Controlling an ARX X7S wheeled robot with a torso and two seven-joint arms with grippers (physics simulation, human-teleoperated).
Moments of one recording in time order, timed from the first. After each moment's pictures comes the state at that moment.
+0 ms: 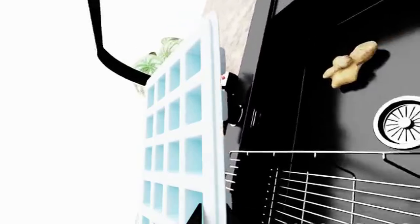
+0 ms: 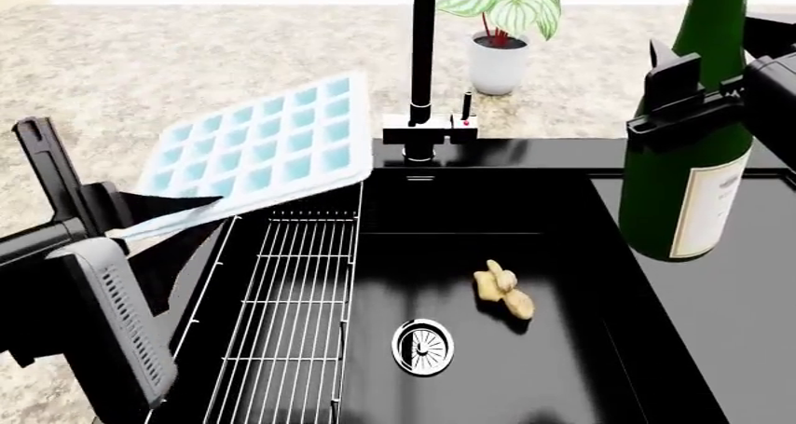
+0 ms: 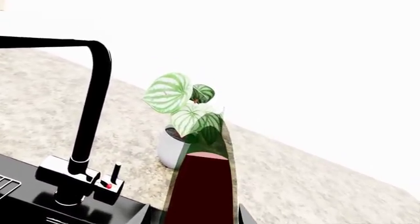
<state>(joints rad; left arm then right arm) -1.27 -1.45 1.12 0.68 -0.50 -0.29 0.23 1.25 0.86 -0.20 -0.49 1.27 1.35 0.53</state>
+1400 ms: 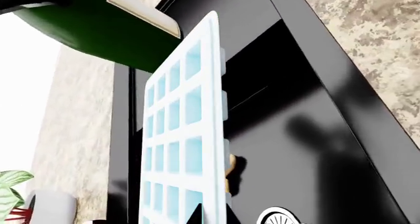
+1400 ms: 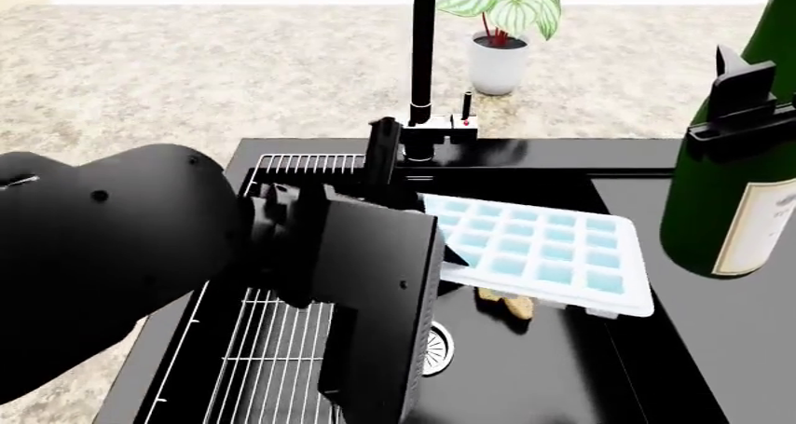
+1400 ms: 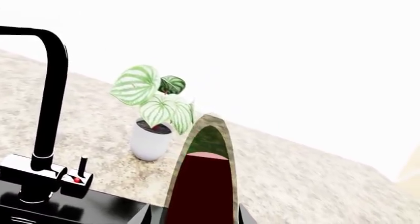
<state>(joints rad) -1.61 -0.67 1.17 0.55 -0.68 -0.74 0.66 1.16 0.99 -0.10 -0.51 1.36 1.31 0.60</state>
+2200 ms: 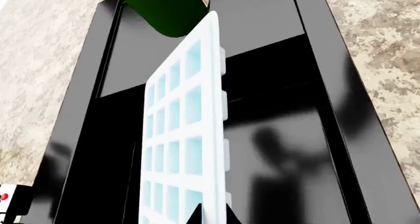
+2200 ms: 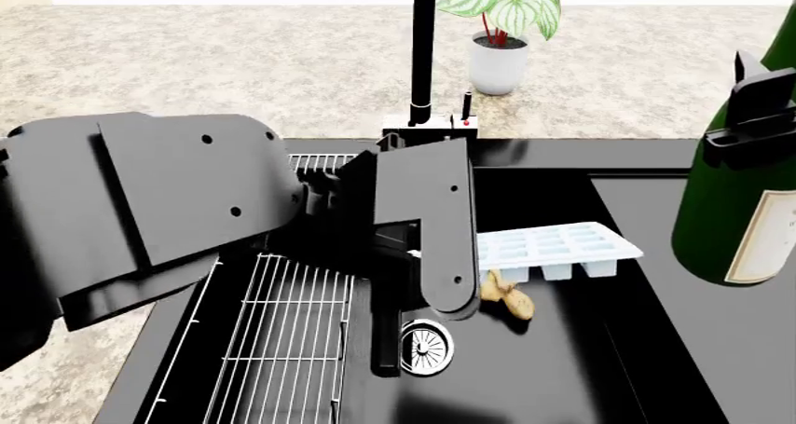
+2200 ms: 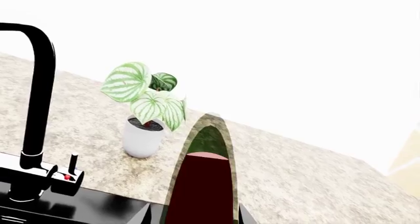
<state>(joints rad) -1.58 -0.50 1.12 0.33 -0.92 -0.97 0.56 1.12 1.03 -0.07 -0.52 1.40 1.28 0.63</state>
